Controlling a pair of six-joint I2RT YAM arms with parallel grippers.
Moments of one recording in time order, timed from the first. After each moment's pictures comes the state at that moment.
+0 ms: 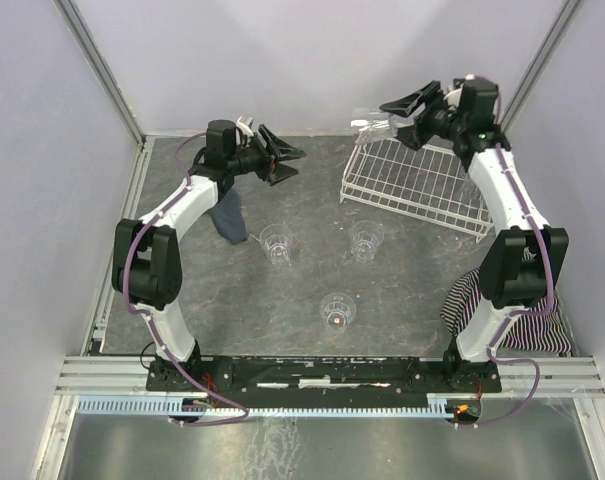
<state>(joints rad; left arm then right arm) -0.26 1.82 1.41 0.06 0.71 -1.16 0.05 1.79 1.64 -0.18 -0.68 1.19</state>
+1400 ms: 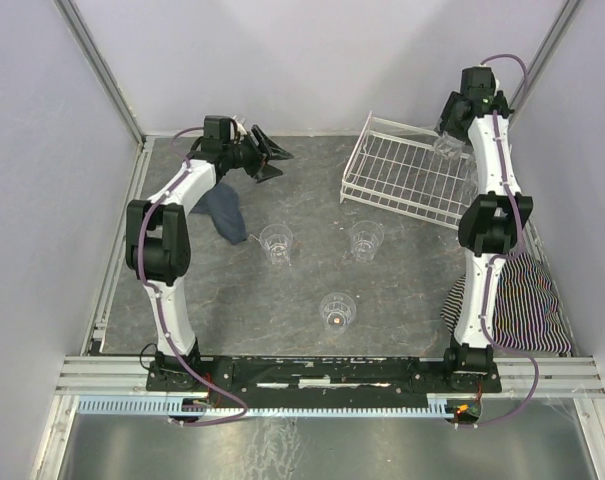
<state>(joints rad) -0.16 2.03 1.62 -0.22 0.68 -0.92 -0.06 2.38 2.52 -0.97 0.22 0.33</state>
